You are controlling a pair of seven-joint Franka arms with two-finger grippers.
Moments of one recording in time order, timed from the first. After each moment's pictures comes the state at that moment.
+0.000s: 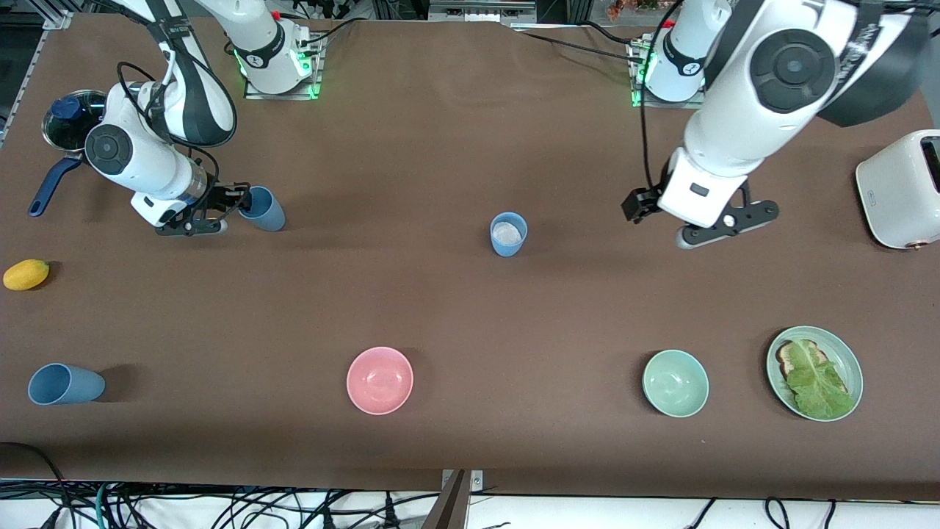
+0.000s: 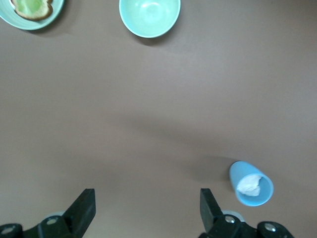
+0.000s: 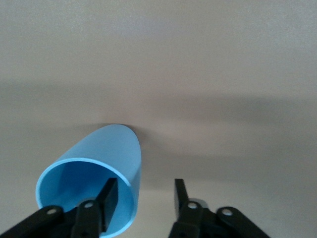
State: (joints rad) left arm -0.10 0.21 -0.28 -1.50 0.06 1.58 -0.66; right arm 0.07 0.08 -0.05 -2.41 0.00 2.30 -0.06
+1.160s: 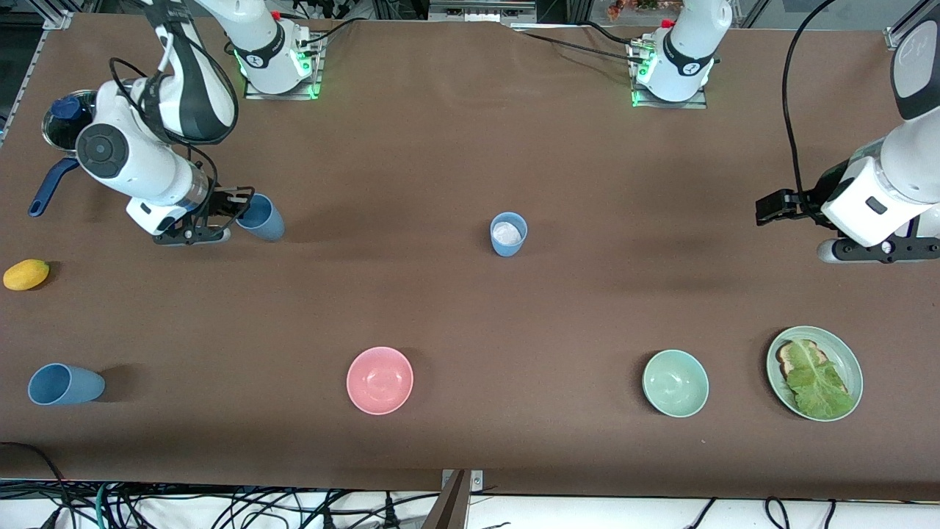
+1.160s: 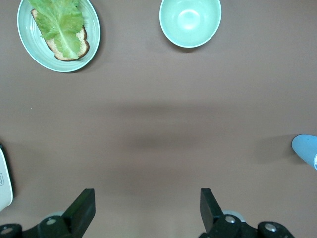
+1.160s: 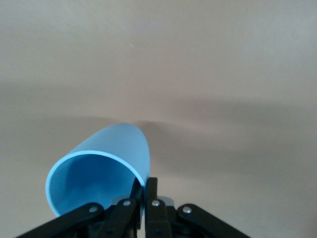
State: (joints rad) left arm 0.18 0.21 -0.28 -1.45 0.06 1.49 -0.12; right arm 0.08 0.07 0.02 -2.20 0.01 2.11 0.00
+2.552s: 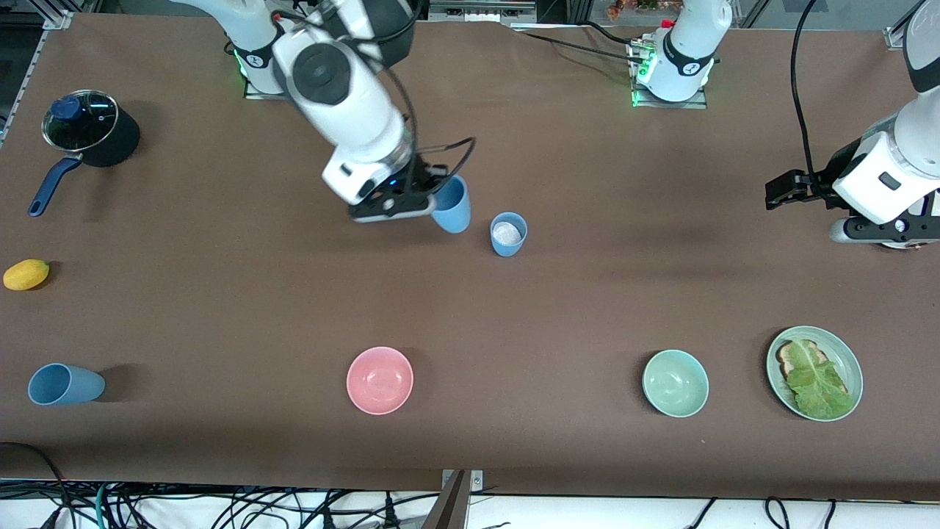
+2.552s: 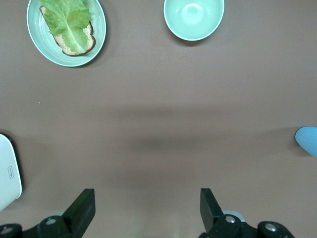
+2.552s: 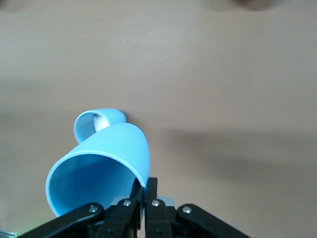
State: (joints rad) left arm 0.19 0.14 -0.28 -1.50 0.06 1.48 -0.11; right arm 0.62 0.31 0.10 -1.60 0.15 1.99 0.59
